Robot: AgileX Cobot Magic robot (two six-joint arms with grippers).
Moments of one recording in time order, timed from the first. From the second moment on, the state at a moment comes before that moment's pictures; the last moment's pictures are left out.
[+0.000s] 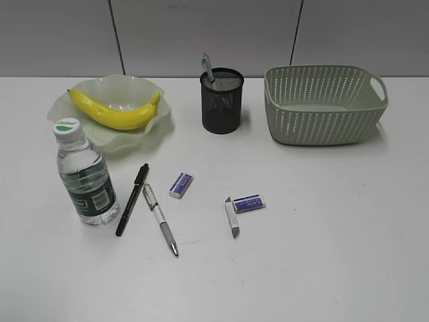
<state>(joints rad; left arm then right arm) -0.29 0.24 -0.56 -0.13 1.01 0.03 0.64 -0.01 -0.54 -0.06 1.13 0.07</state>
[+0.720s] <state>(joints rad) -0.35 1.20 -0.71 -0.31 0.74 0.02 0.65 -0.01 -0.51 -0.07 1.04 0.05</state>
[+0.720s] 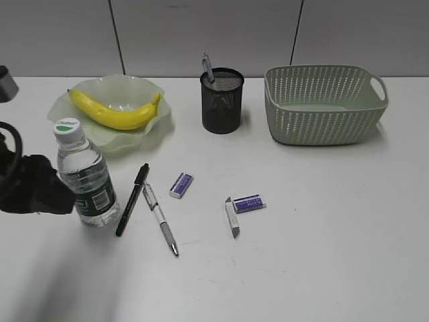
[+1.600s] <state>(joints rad) -0.70 1.58 -0.87 0.20 0.48 -0.73 0.65 -0.01 -0.51 -0.07 1.04 0.04</state>
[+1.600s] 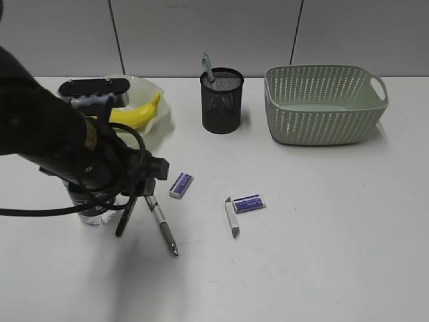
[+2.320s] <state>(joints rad) -0.77 1.93 -1.39 0.38 0.79 -0.63 0.65 -0.01 -0.51 -0.07 1.04 0.04</state>
